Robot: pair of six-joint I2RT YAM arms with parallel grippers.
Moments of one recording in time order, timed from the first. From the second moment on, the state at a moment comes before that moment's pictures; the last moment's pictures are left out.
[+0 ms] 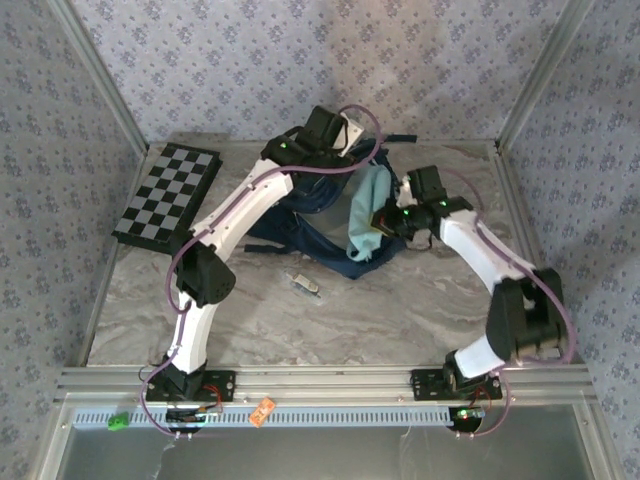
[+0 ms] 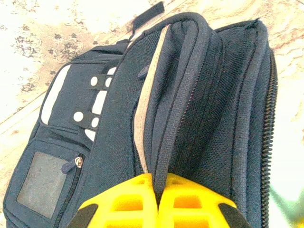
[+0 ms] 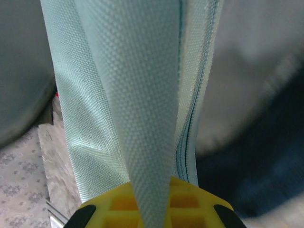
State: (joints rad) left arm -0.72 2.10 2.28 -0.90 -0.06 0.03; right arm 0.28 1.57 1.18 -0.53 -0.51 0.66
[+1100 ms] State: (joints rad) left arm -0.70 2.10 2.32 -0.94 0.02 0.00; right arm 0.26 1.76 1.30 -0.47 -0.42 0.42
